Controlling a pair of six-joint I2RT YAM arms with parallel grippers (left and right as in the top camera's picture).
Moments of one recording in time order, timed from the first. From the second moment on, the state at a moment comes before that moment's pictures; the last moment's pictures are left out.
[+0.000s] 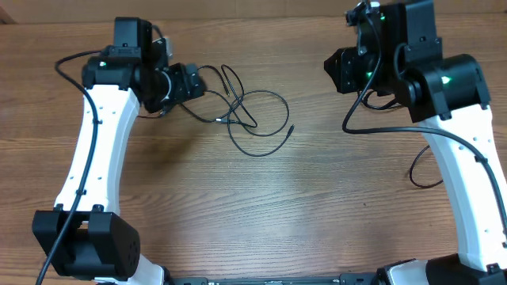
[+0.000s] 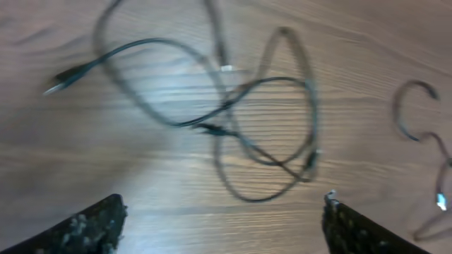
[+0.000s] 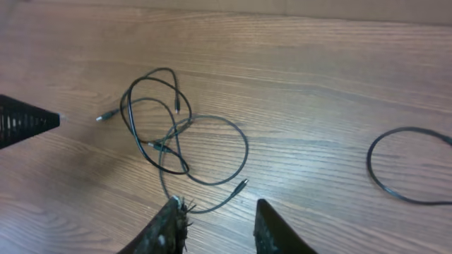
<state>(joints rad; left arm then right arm) -0.07 1.73 1.65 -1.02 0.33 -0.34 0.26 1.58 1.85 -1.11 -0.20 0.13</state>
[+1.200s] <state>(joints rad) -0.32 1.88 1.80 -1.01 0.19 -0.31 0.24 1.58 1.85 -1.14 -0.18 0.13</state>
